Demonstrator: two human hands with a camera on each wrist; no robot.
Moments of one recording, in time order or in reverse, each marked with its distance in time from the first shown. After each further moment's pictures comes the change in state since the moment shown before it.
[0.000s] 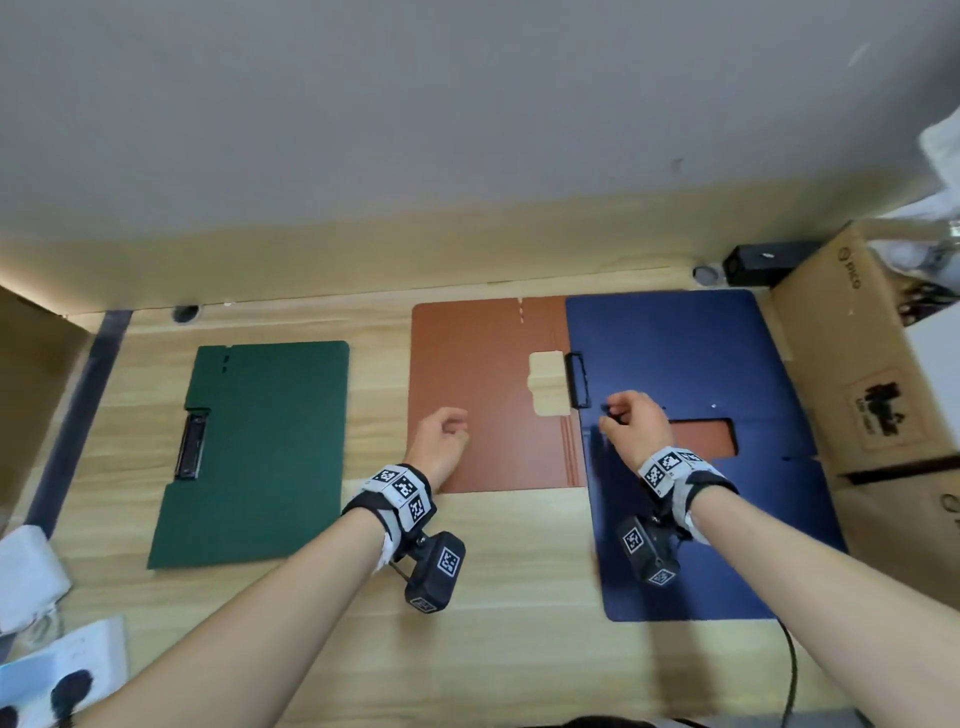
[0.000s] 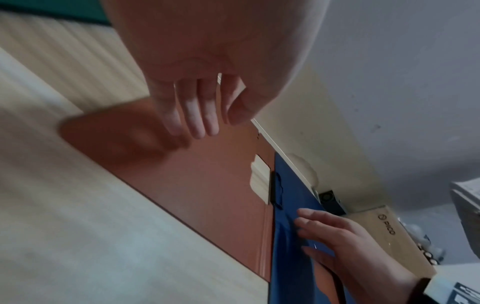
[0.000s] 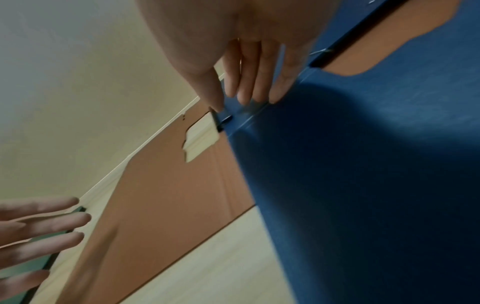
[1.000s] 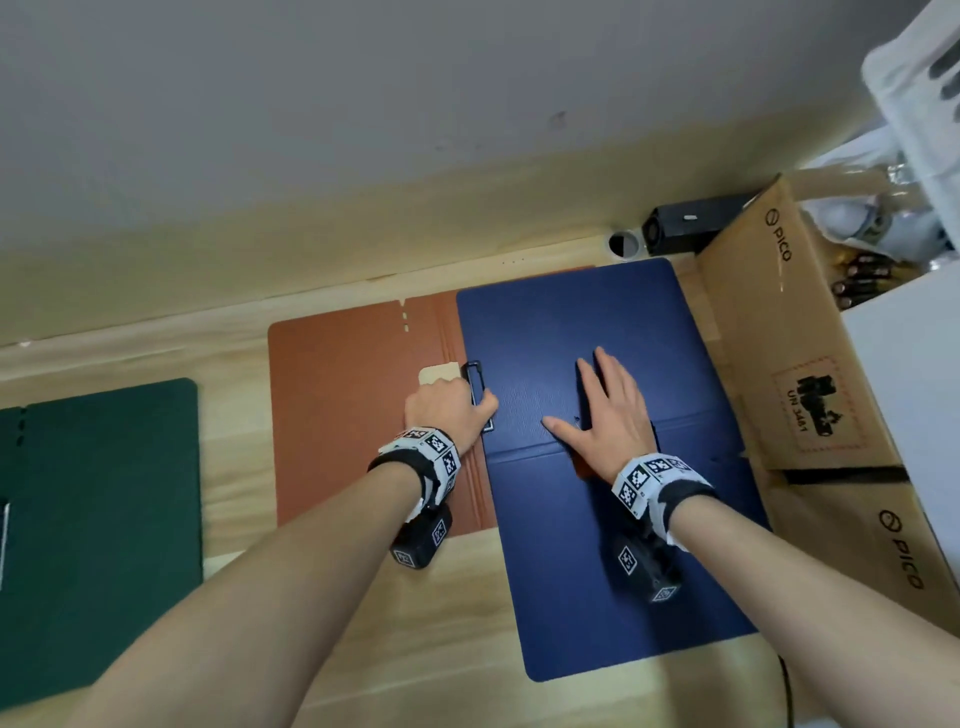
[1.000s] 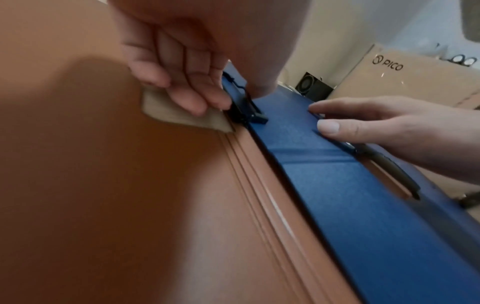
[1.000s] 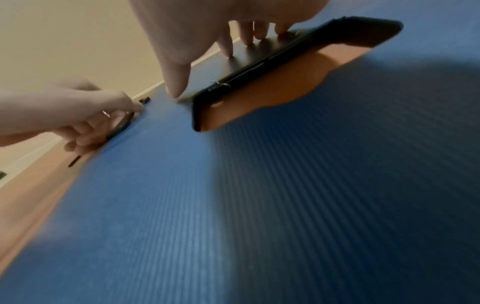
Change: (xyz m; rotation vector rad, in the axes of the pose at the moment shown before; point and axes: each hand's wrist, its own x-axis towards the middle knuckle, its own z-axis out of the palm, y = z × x) left_hand 0.094 0.089 0.142 0.983 0.011 0.316; right_hand 0.055 0.076 -0.037 -0.356 0.015 -0.185
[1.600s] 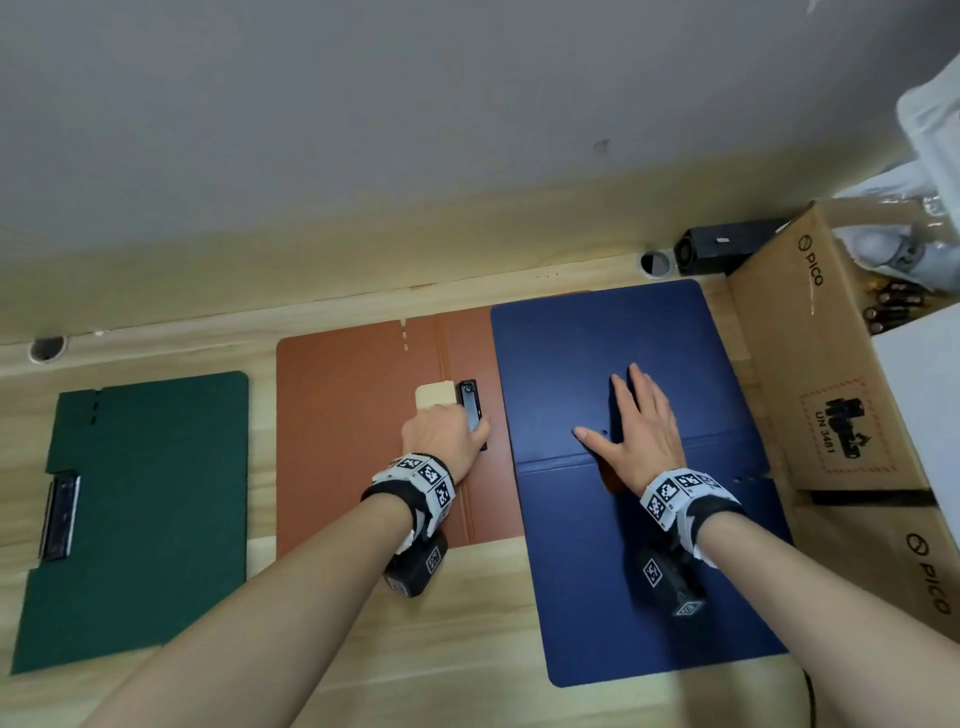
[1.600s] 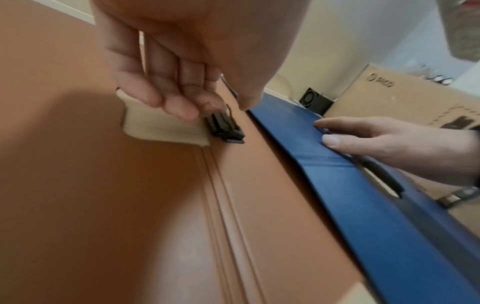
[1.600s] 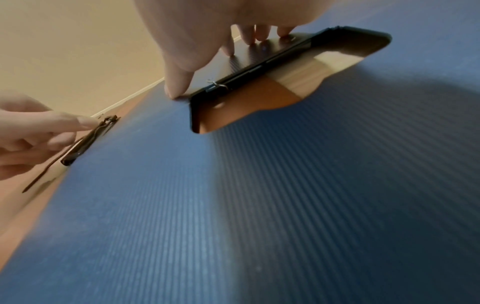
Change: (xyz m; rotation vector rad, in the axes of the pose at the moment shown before) left_hand -0.036 -0.039 -0.012 0.011 -0.046 -0.029; right_hand -0.005 -0.004 -0.008 -0.020 -0.012 0.032
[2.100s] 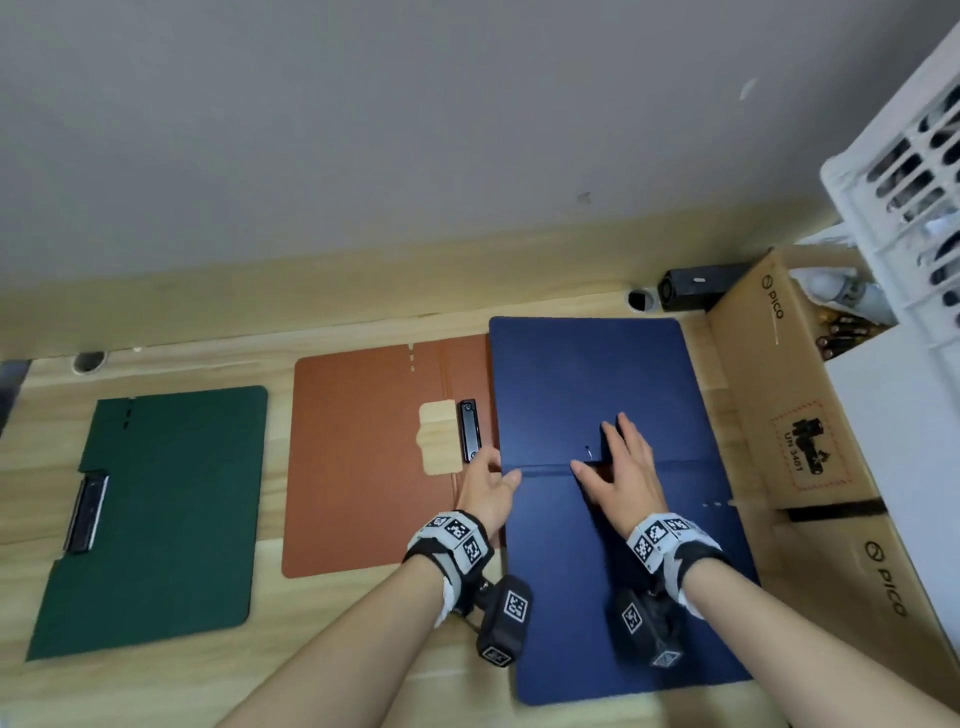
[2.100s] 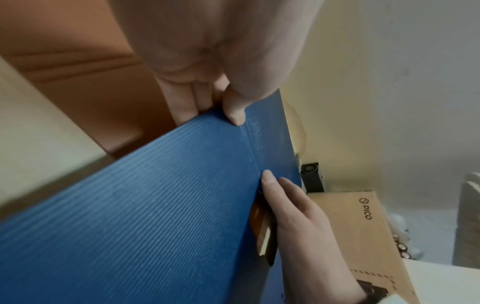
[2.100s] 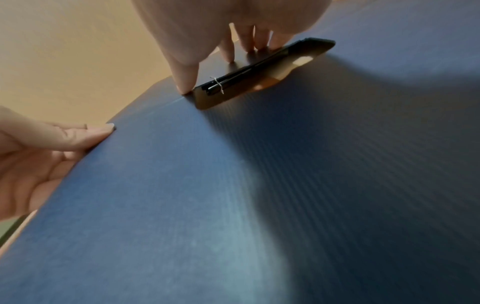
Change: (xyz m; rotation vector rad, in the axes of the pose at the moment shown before) left_hand -0.047 0.039 0.054 -1.177 -0.128 -0.201; right_hand -0.041 -0.007 -0.003 0.262 -0.035 0.074
